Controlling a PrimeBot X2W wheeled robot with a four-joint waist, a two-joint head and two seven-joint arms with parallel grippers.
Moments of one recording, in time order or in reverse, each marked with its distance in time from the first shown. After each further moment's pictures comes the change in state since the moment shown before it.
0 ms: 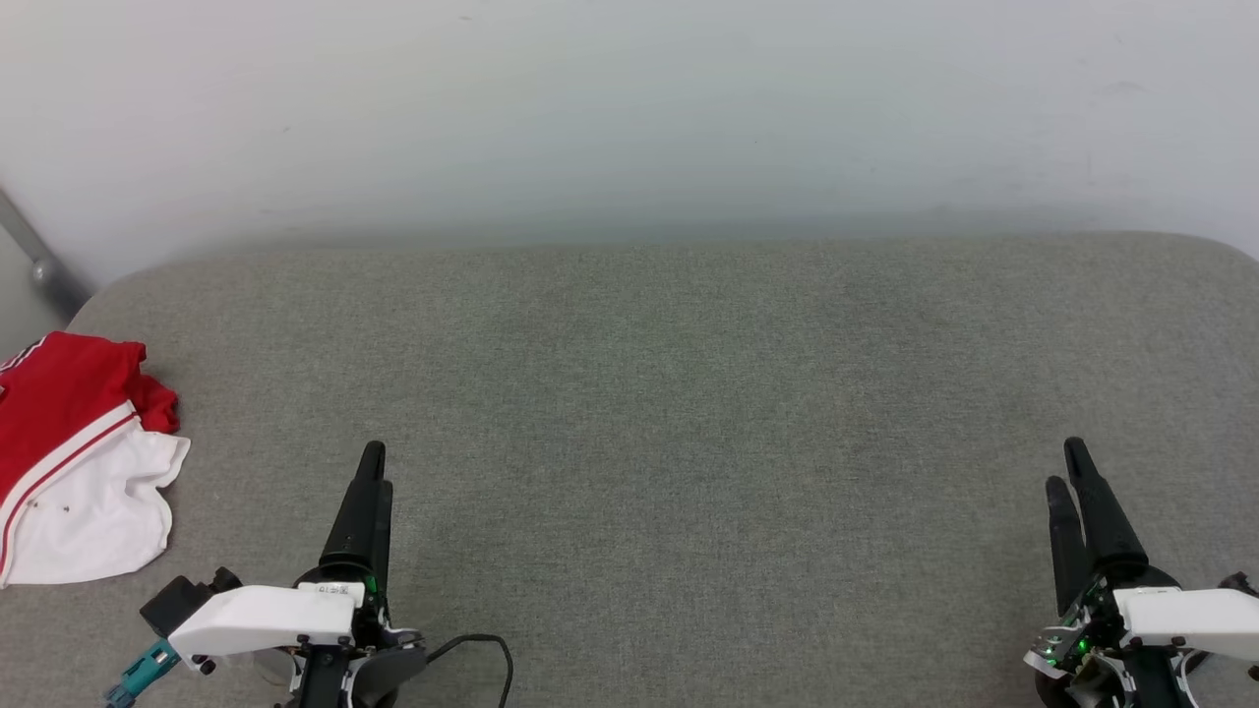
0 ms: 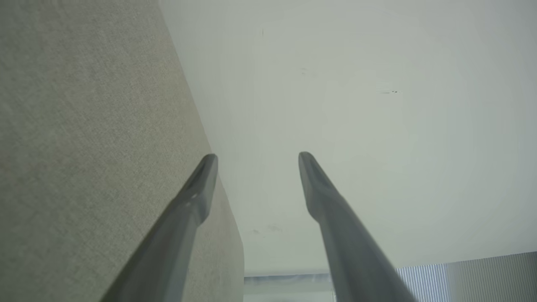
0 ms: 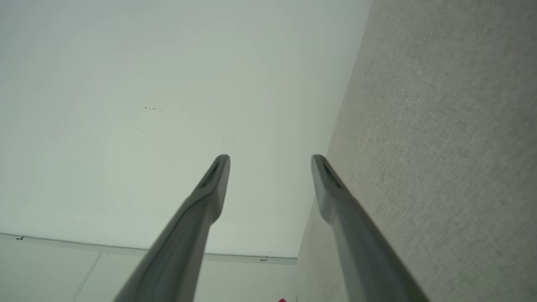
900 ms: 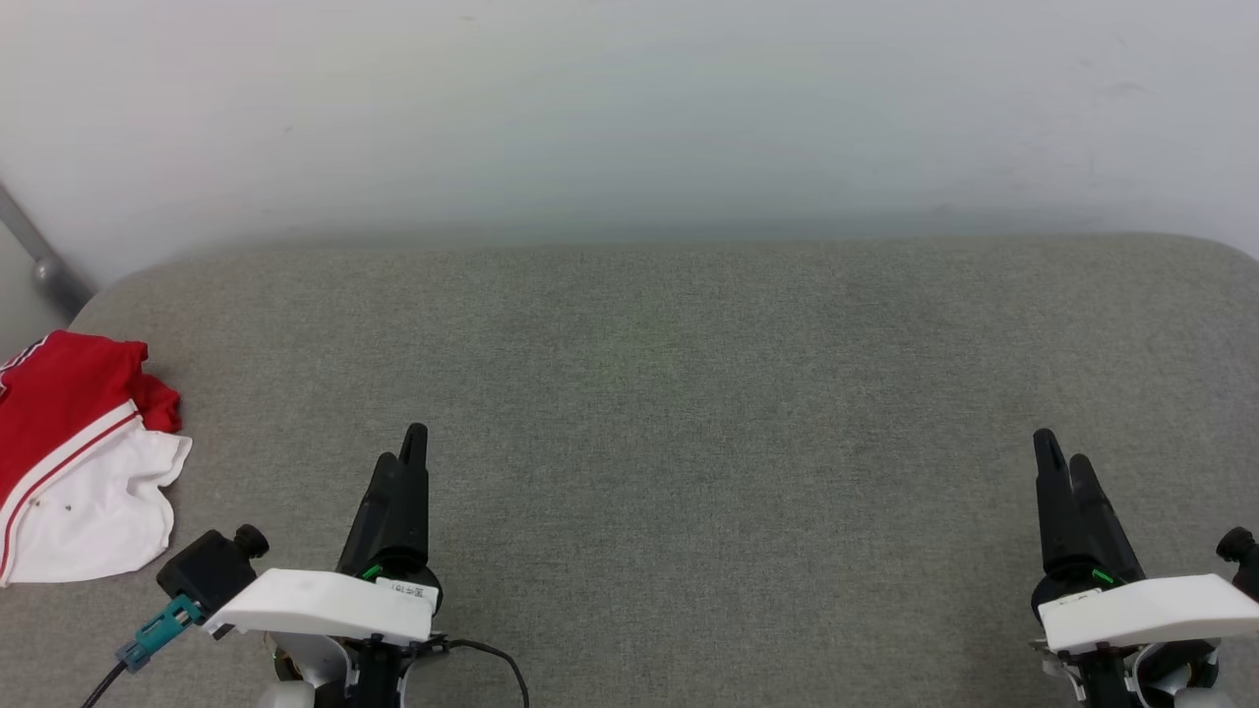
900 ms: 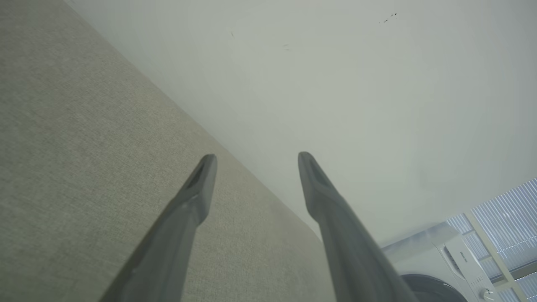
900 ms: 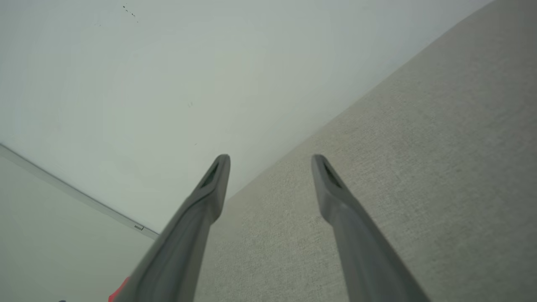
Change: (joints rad) left arm 0.000 0.003 -0.061 -0.059 0.468 0.000 -0.094; right arm 0.013 0.001 0.015 -0.066 -0.658 0.000 -0.094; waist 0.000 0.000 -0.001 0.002
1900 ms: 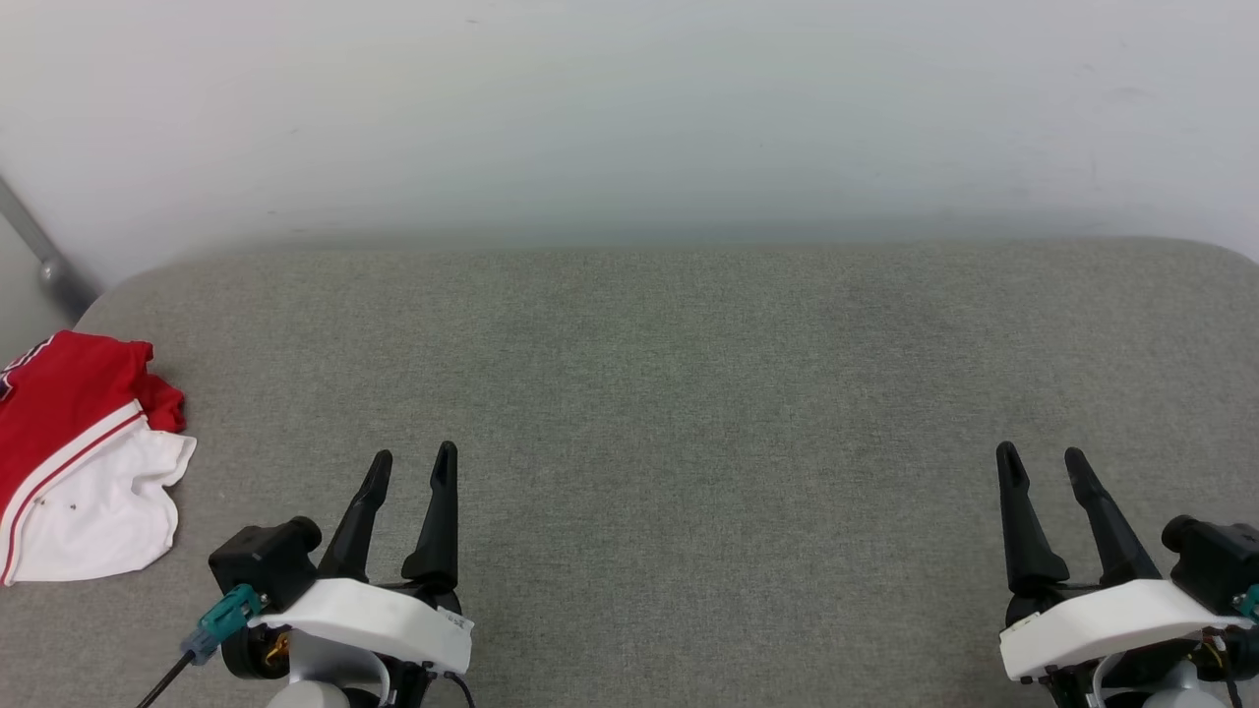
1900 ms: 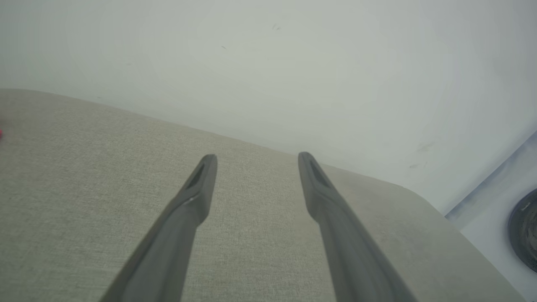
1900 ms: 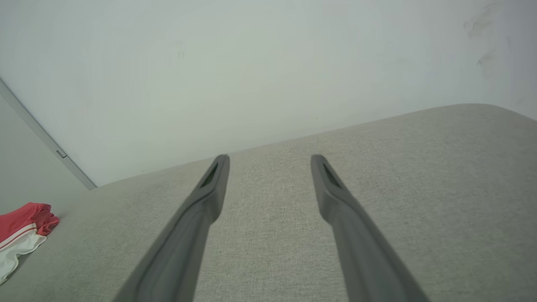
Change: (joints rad) left arm 0.002 0.023 -0.030 0.031 0.529 0.000 -0.082; right arm 0.024 0.000 0.020 -0.045 -0.498 0.000 -0.030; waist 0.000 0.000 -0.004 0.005
